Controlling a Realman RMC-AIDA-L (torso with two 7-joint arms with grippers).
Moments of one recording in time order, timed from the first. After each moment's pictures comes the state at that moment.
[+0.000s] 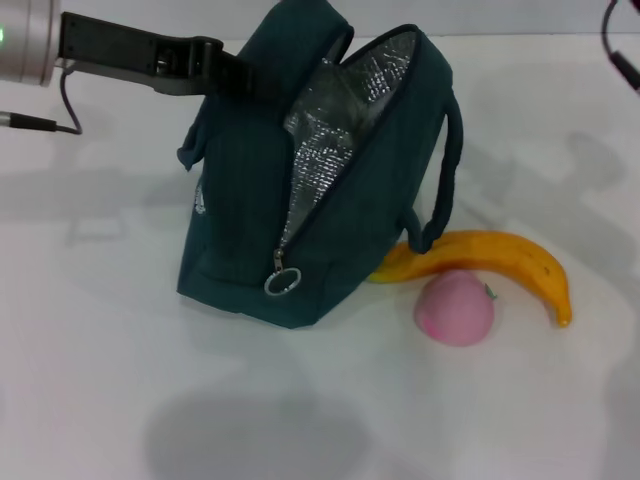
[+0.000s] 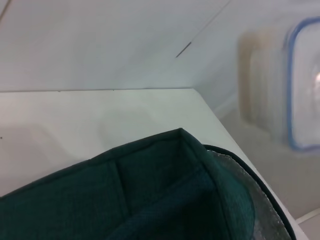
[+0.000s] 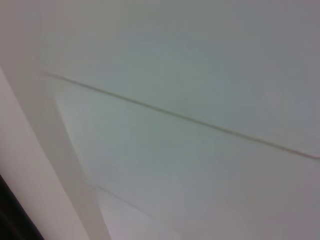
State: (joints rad) left arm -0.77 -2.01 0.70 0.99 2.16 1.74 -2.46; right arm 0.84 2.03 -1.11 -0.07 -0.62 -1.68 1.84
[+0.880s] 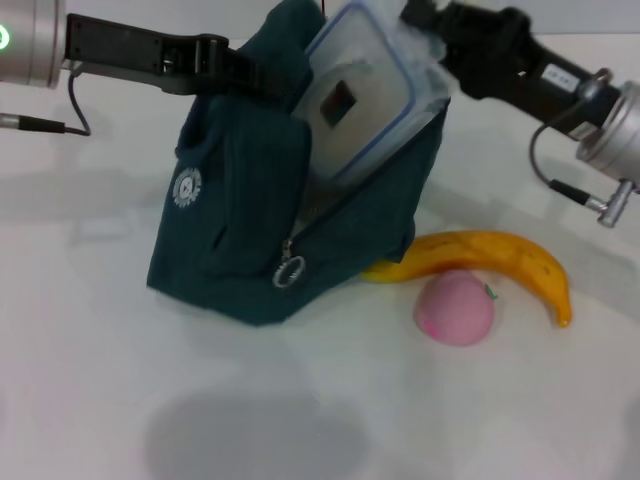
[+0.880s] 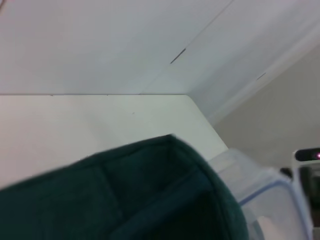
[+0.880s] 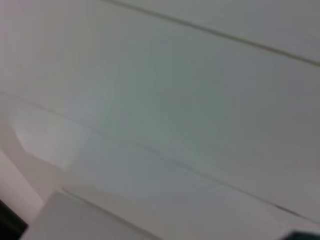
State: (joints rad) left arm -0.77 -2.01 0.70 0.98 2.14 1.73 -2.45; right arm 0.75 2.03 -1.49 -0.17 -0.62 -1.50 1.86
